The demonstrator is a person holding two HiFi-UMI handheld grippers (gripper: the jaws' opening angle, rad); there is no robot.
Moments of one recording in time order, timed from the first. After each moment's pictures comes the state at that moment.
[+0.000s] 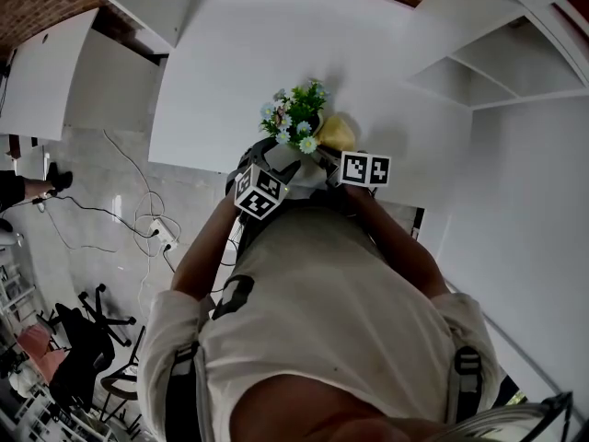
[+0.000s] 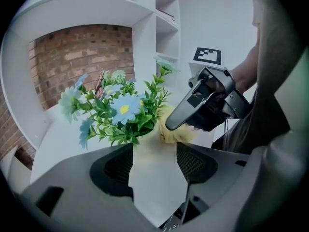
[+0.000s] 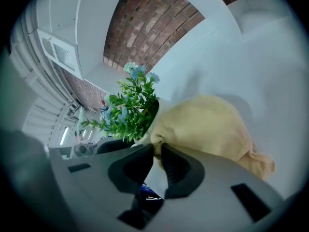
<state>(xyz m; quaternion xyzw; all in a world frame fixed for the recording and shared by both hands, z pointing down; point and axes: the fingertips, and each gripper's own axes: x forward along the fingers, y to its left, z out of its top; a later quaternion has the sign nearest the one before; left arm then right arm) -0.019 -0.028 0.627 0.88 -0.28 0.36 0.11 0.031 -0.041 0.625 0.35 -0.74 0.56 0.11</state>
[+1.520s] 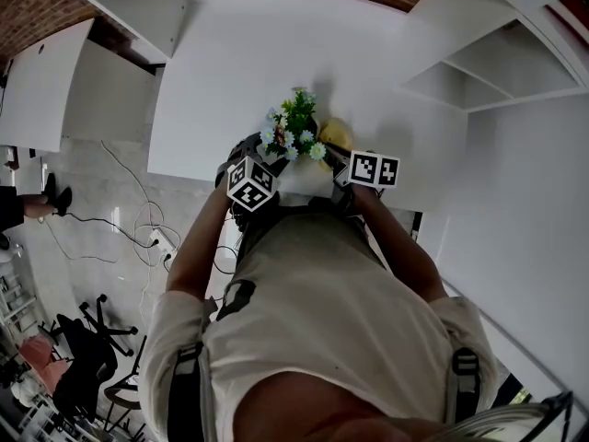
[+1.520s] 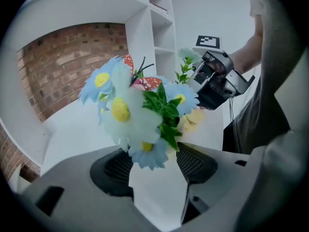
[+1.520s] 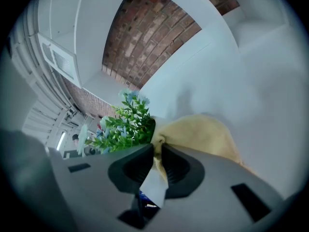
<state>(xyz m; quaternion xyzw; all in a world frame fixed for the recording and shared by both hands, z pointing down) -0.038 -0.062 0.638 0.88 -0.26 0.40 0.07 0.056 -0.066 0.612 0.38 -0.74 0.55 0.09</state>
